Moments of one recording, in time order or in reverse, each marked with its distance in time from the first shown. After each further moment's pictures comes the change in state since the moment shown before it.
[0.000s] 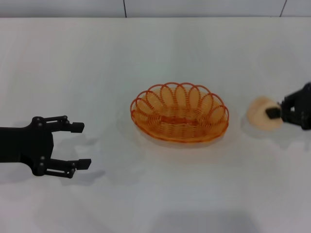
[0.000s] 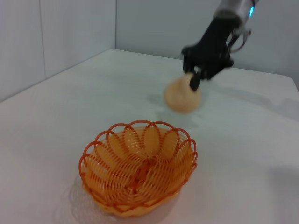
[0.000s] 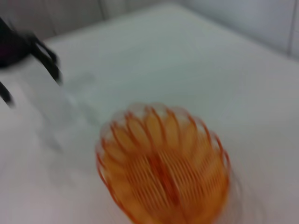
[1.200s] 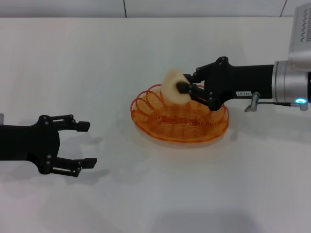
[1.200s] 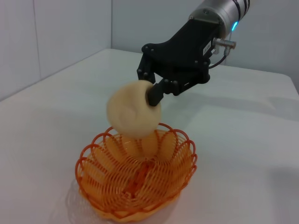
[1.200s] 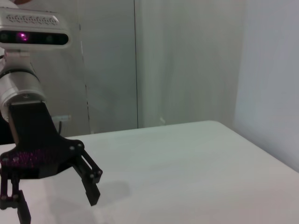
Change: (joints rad) left arm -0.018 -0.012 0.003 -0.005 0.013 -0.011 0.004; right arm 0.022 0.019 -0.529 0.133 0.577 0.478 -0.243
